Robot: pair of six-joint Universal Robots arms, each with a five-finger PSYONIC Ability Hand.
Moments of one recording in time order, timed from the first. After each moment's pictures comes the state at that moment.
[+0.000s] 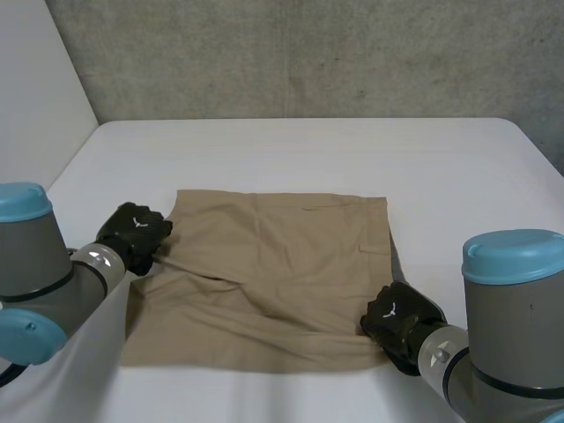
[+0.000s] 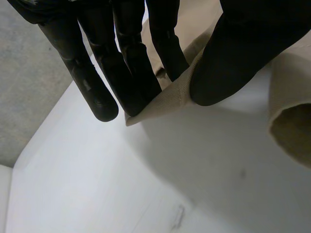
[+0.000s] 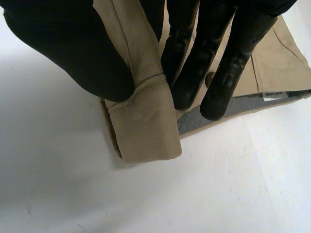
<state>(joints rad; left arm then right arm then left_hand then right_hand) 4.52 -2.05 -1.68 3.33 -1.38 3.87 2.12 -1.24 1.79 0.14 1.55 2.30 1.13 1.19 1.18 1.19 0.97 0.97 1.18 1.20 1.19 1.01</state>
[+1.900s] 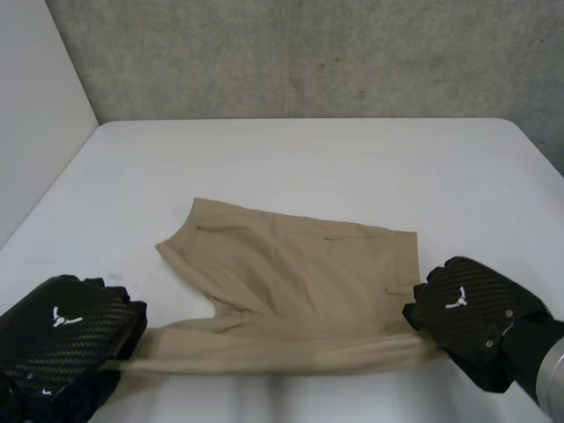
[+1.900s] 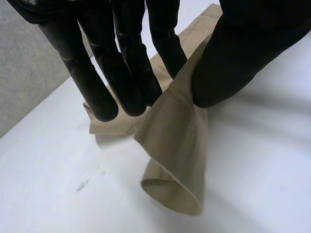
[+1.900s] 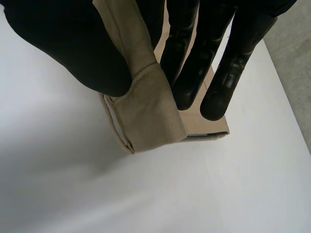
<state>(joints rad) 4.42 -1.04 -1.96 2.52 -1.37 3.66 1.97 -1.74 1.80 0.58 1.39 2.23 1.14 1.20 1.19 1.19 0.97 0.97 1.18 1.20 1.19 1.01</state>
